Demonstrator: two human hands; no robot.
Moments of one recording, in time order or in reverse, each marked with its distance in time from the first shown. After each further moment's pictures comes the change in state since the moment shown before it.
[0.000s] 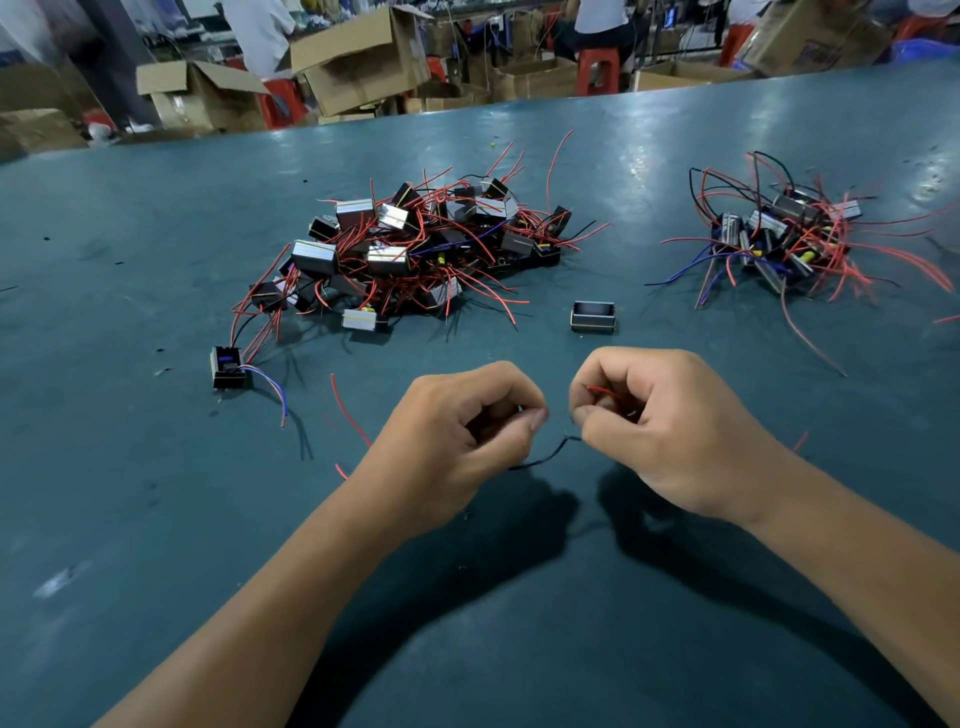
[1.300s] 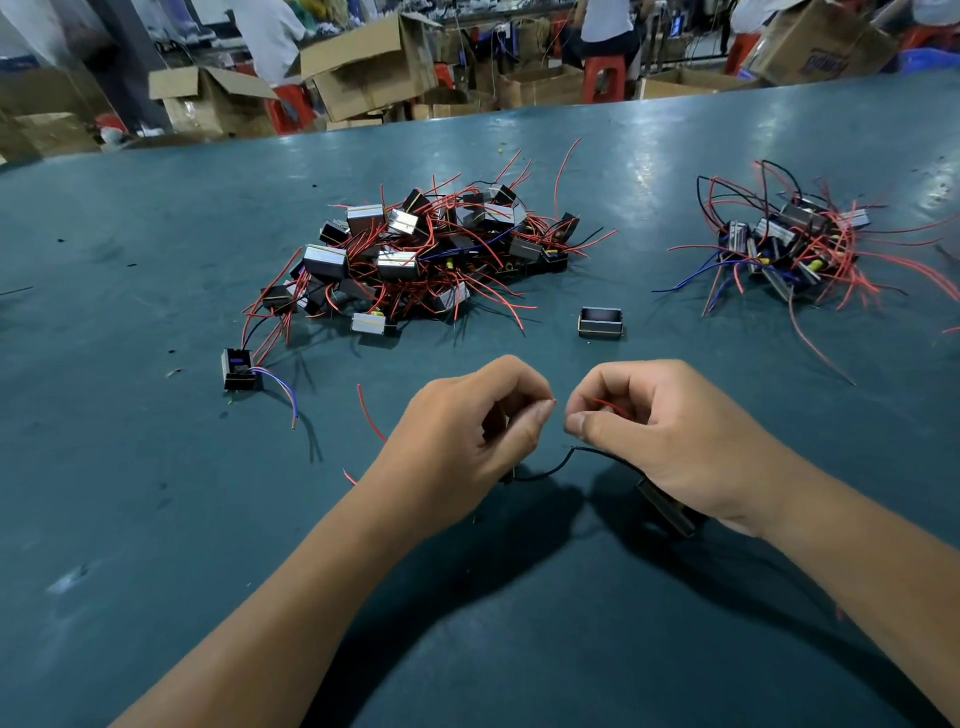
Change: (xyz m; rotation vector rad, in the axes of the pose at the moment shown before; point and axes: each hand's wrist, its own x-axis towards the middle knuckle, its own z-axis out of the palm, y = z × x) left_hand 0.001 -0.004 0.004 0.117 0.051 0.024; right_hand 0.001 0.000 0.005 0.200 -0.077 0.150
